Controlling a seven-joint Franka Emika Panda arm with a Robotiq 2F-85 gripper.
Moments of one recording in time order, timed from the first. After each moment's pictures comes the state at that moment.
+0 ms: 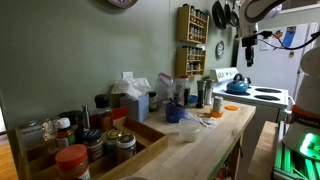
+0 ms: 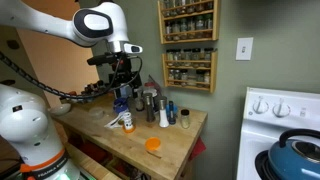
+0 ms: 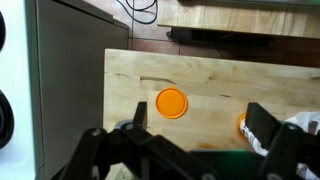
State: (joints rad) arm -0.21 -0.74 -0.26 -2.59 -0.36 1.80 -0.40
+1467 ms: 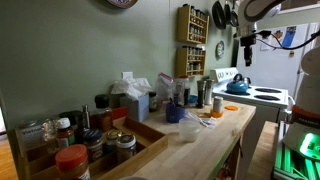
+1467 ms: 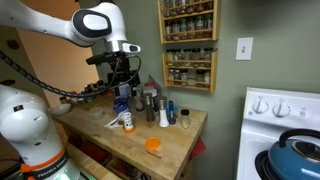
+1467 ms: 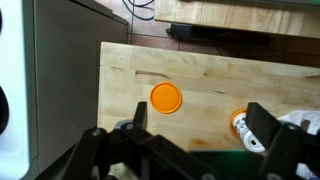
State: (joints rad) arm -0.19 -0.75 -0.24 -2.60 -0.35 1.80 -0.39
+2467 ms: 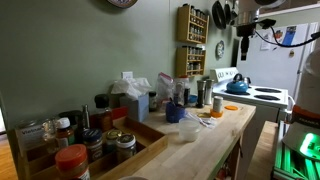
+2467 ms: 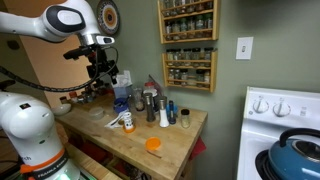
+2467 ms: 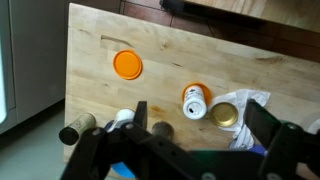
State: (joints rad) arm -0.02 -0.96 -0.06 -2.67 -0.22 1.74 -0.25
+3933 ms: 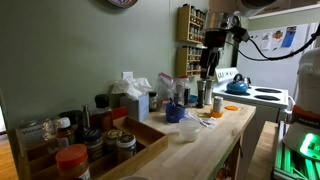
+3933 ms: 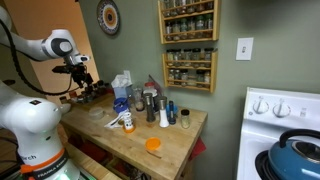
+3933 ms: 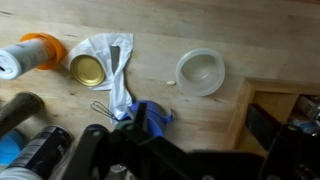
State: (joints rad) arm 0.22 -0.58 0.44 -2.61 0.18 2.19 0.37
